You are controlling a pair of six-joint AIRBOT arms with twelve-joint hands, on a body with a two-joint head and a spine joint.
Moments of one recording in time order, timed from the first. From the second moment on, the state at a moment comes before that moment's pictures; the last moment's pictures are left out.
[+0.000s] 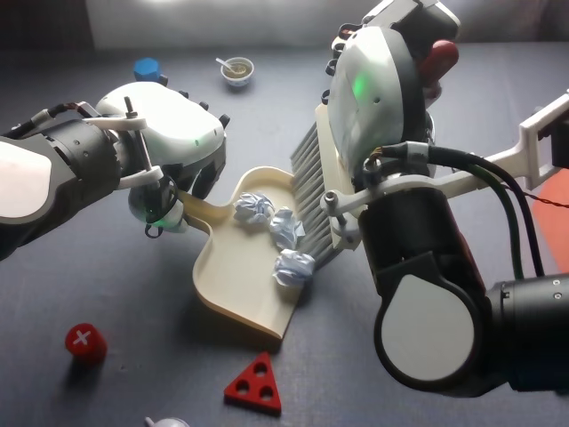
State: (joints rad) left arm 0.39 -1.13 1.14 2.08 0.30 -0.91; right arm -0.23 -1.57 1.05 -2.13 -1.37 -0.36
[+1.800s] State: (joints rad) left arm 0.39 -1.13 1.14 2.08 0.30 -0.91; right arm -0.23 -1.31 0.85 -2.13 -1.36 -0.37
